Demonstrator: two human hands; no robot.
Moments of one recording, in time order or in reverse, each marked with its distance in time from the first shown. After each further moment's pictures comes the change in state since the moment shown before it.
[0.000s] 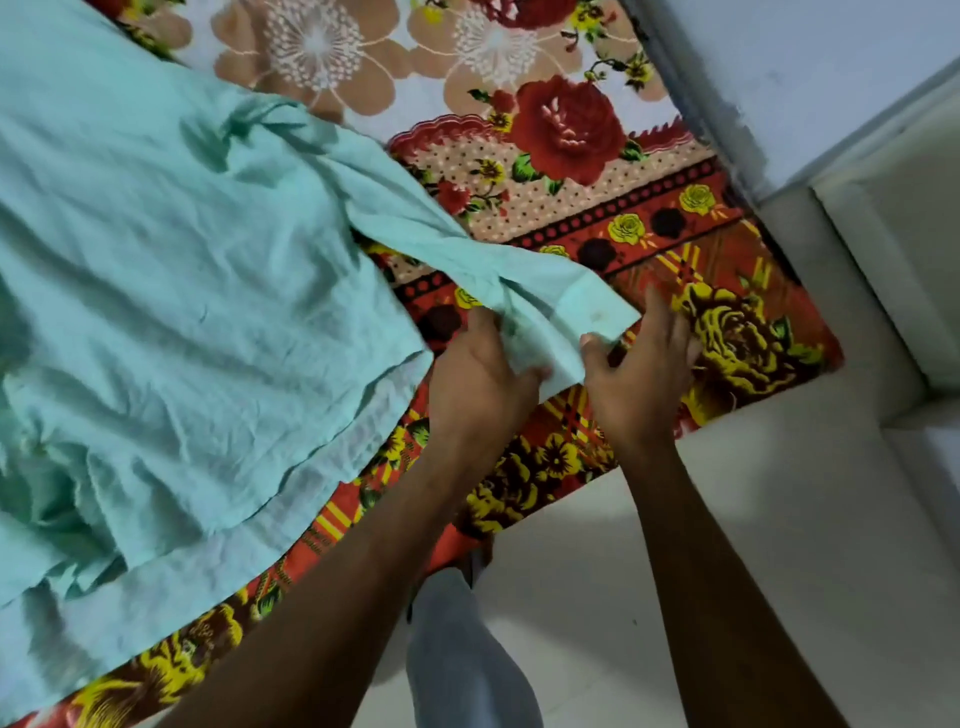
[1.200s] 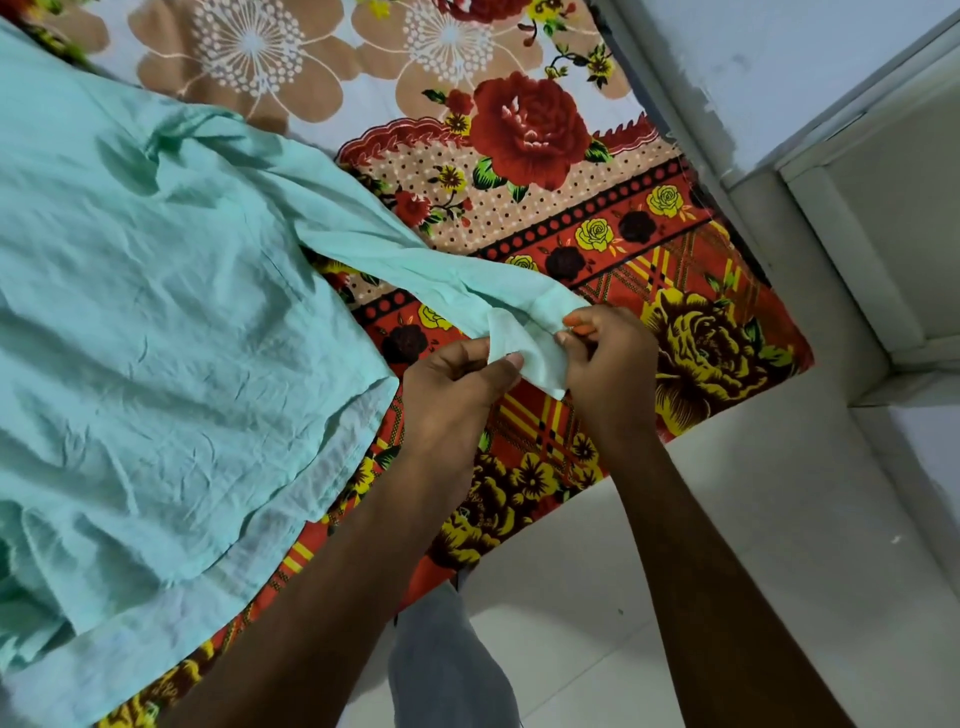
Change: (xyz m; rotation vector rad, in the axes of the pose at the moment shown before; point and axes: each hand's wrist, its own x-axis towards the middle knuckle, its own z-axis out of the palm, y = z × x) left_hand 0.009 0.024 0.012 -1.035 -0.171 -0.458; right_hand 0.038 0.026 0.004 0.139 0.013 -0.184
